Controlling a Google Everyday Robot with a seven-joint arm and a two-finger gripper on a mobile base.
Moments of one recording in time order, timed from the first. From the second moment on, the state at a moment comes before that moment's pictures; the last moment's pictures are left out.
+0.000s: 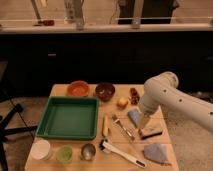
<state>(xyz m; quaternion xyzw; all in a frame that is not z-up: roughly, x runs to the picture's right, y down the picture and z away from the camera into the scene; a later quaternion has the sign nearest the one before) 0.176 0.145 0.736 -0.31 -0.05 0.10 0.95</state>
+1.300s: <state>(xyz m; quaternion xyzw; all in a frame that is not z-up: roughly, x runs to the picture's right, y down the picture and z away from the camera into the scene) 0.138 0.190 0.774 -0.30 -0.13 0.09 0.94</state>
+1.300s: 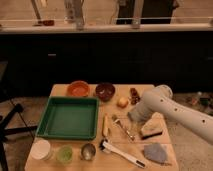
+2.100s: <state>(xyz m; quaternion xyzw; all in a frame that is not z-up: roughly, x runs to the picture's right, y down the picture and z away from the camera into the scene) 0.112 0.222 0.801 -0.34 -0.20 0.02 0.92</state>
